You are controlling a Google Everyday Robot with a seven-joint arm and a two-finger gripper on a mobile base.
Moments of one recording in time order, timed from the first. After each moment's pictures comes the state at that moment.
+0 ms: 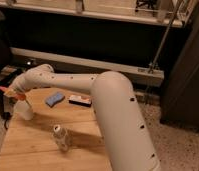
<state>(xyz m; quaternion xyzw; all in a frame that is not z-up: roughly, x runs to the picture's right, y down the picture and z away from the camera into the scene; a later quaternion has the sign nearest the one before) -0.476 -0.003 0.758 -0.25 -0.44 0.20 0.84</state>
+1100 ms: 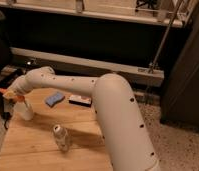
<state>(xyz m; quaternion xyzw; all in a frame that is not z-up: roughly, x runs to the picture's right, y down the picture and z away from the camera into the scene) -0.479 0.007 0.761 -0.26 -0.46 0.19 0.83</state>
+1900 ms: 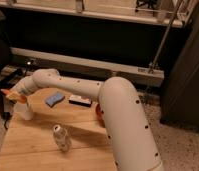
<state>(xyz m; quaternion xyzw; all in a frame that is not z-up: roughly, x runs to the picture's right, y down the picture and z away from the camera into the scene) -0.464 0.010 0.764 -0.28 -0.48 0.19 0.81</state>
